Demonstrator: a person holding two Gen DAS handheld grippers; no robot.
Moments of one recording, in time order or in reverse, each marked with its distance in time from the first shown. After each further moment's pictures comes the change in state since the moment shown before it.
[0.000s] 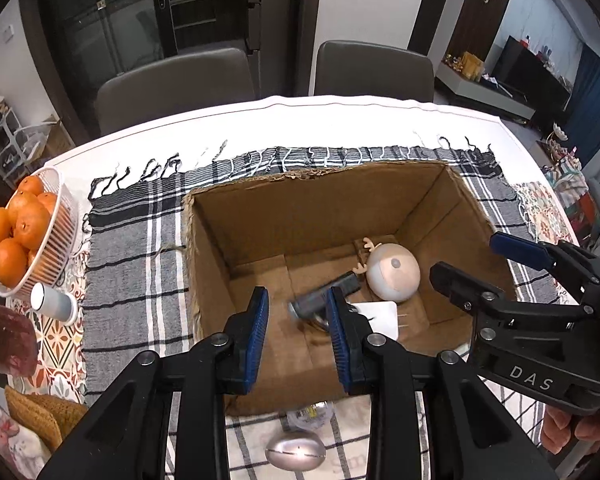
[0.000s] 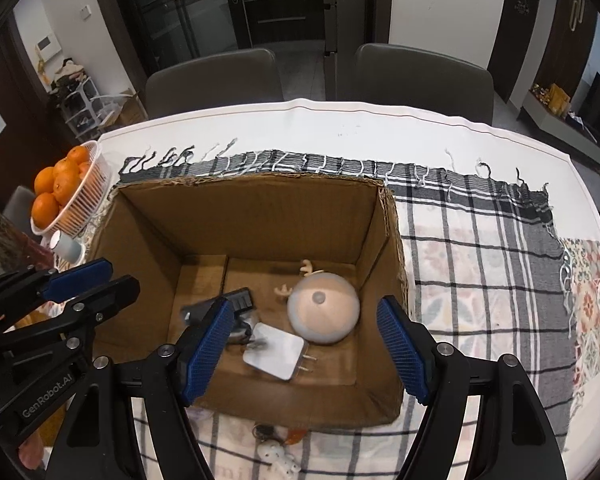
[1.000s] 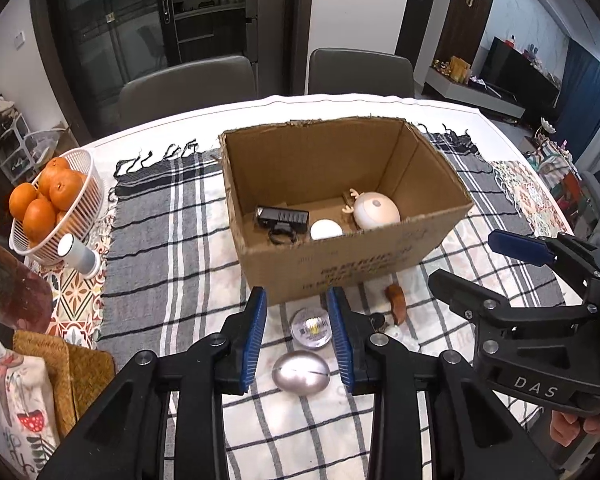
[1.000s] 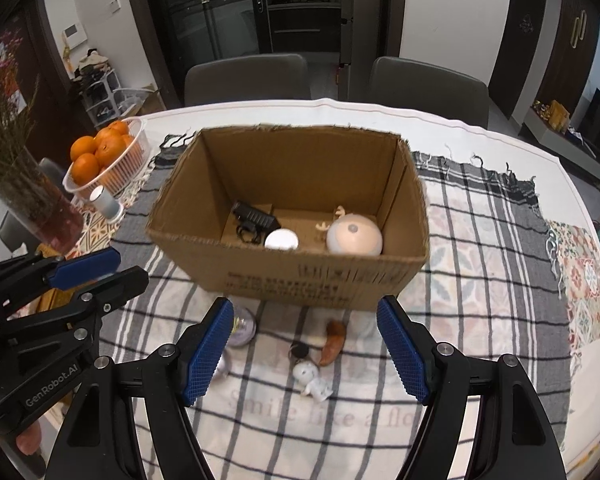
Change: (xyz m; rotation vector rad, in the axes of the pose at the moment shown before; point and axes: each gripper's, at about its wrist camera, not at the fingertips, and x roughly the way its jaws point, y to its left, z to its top) left arm -0.064 0.002 -0.090 0.032 -0.050 0.004; right arm -0.062 0.039 -0.081 -0.064 -0.040 0.009
